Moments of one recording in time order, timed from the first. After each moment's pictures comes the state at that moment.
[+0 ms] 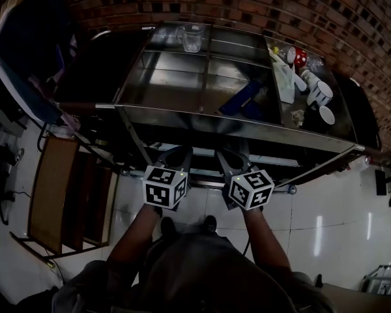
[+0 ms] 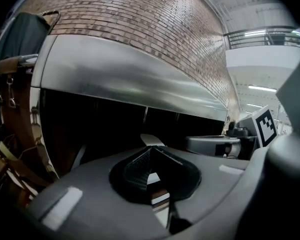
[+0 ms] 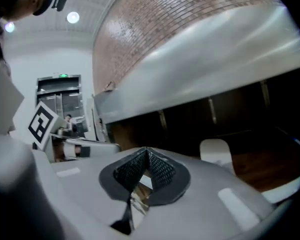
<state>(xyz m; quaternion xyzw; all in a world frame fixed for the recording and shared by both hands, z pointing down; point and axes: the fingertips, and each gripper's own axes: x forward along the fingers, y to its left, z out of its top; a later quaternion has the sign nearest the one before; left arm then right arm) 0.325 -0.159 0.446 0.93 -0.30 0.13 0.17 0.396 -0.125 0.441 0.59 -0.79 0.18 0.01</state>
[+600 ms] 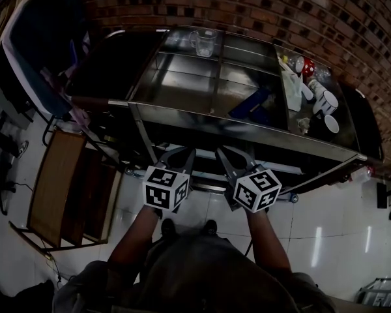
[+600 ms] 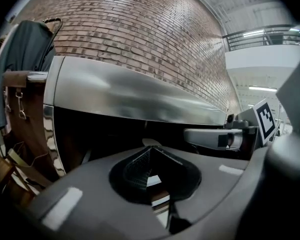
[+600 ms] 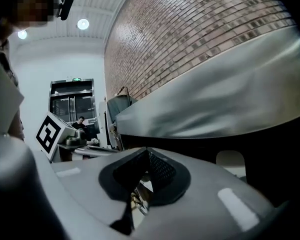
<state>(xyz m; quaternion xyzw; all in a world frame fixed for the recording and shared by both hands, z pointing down) 0.306 -0.155 0.423 0.93 -0.31 0.12 0.16 0.366 -0.127 0.397 0.54 -0.83 0.15 0.00</state>
